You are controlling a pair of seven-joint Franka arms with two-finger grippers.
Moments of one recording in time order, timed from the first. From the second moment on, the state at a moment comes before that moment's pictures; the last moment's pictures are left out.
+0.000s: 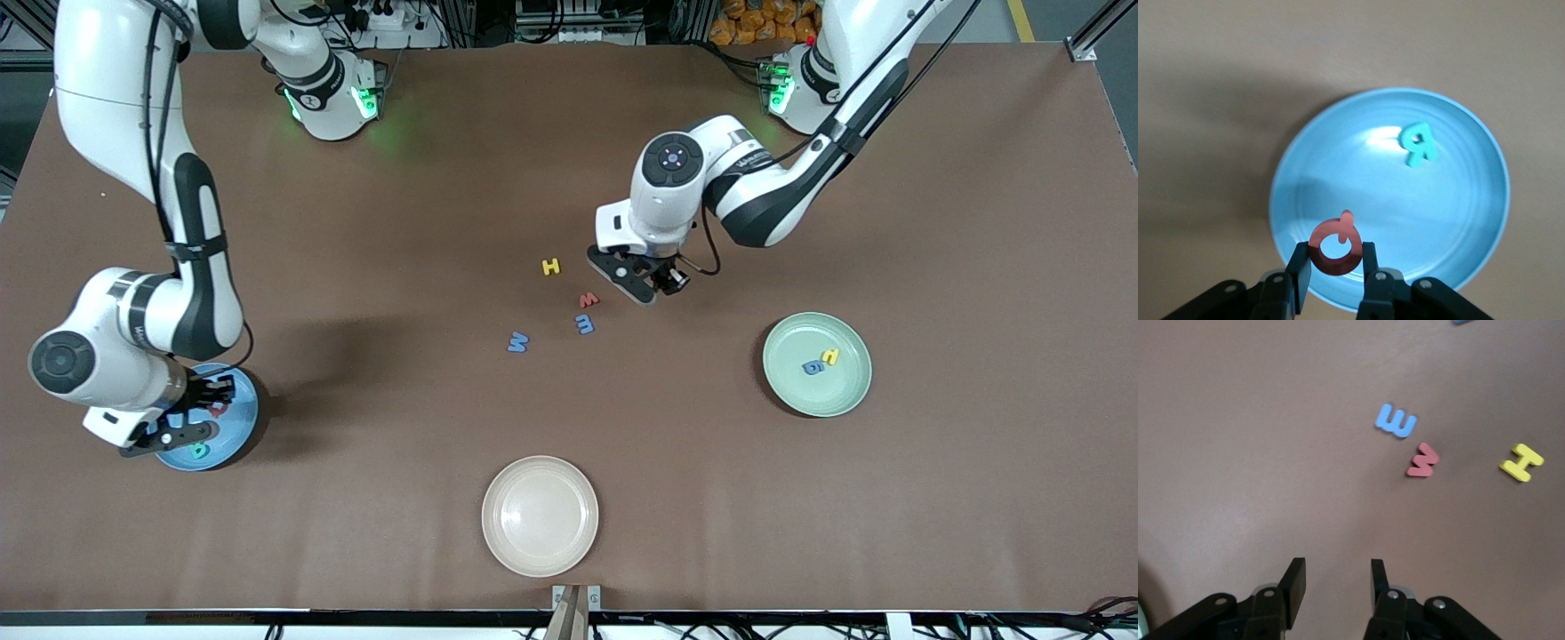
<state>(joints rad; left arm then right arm) -0.04 0.47 -0.77 -1.93 0.42 2.24 -0.21 0.27 0.66 -0.46 -1.65 0.17 2.20 -0.48</state>
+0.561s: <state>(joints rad) -0.17 0.55 -0.76 -1.89 0.48 2.25 -0.10 0.26 0.65 -0.46 -1.66 0.17 2.19 -0.49</state>
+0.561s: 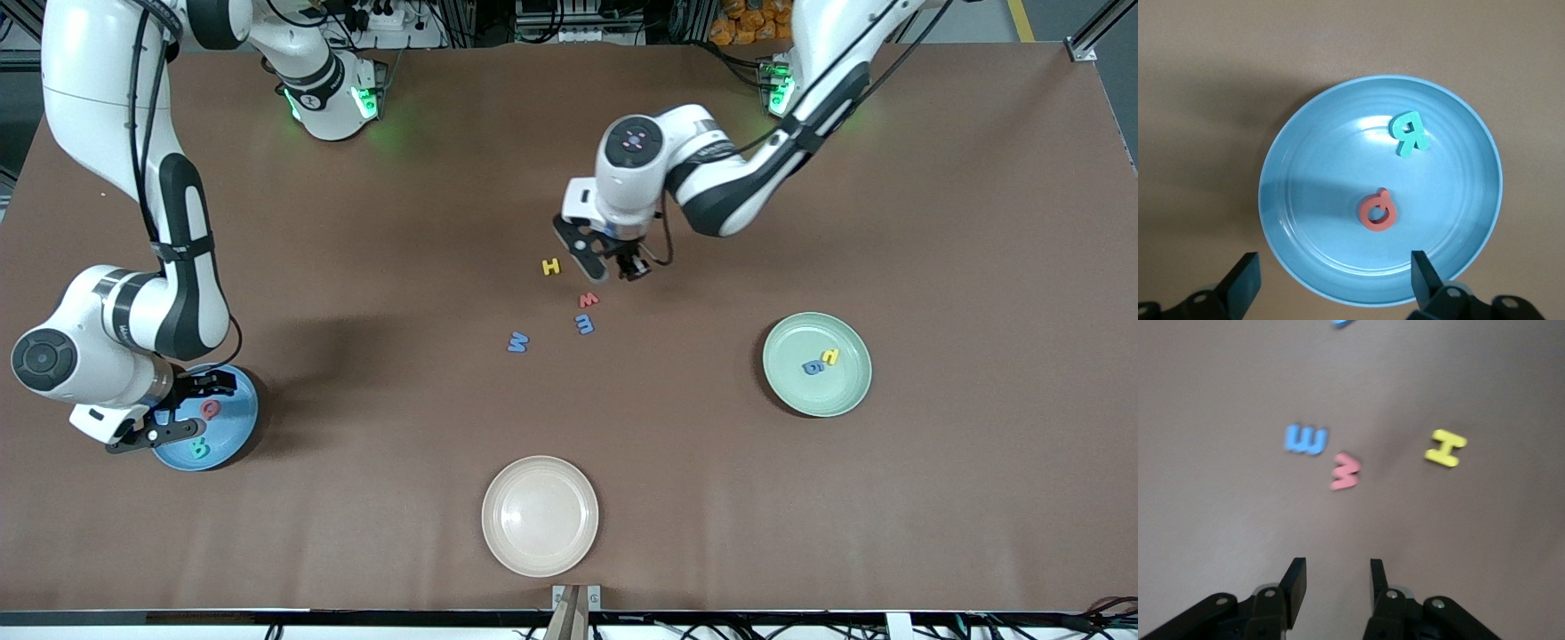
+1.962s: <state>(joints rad) -0.32 0.74 -0.63 -1.78 0.65 2.41 -0.09 0.26 0.63 -0.45 -1.66 0.18 2.14 -0.34</state>
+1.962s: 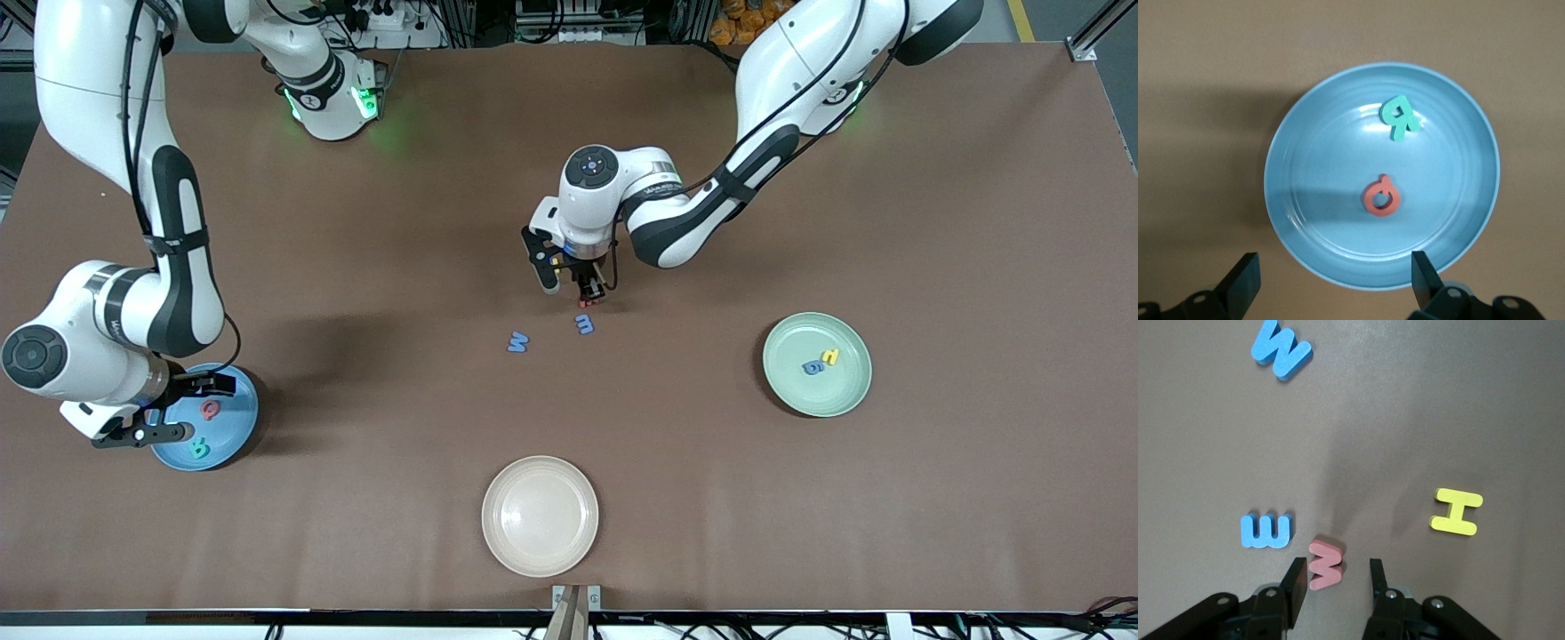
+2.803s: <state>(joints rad) -0.32 0.75 -0.61 -1.78 0.69 2.42 -0.09 0.25 0.59 -0.45 -1.66 0.18 2.07 -0.33</state>
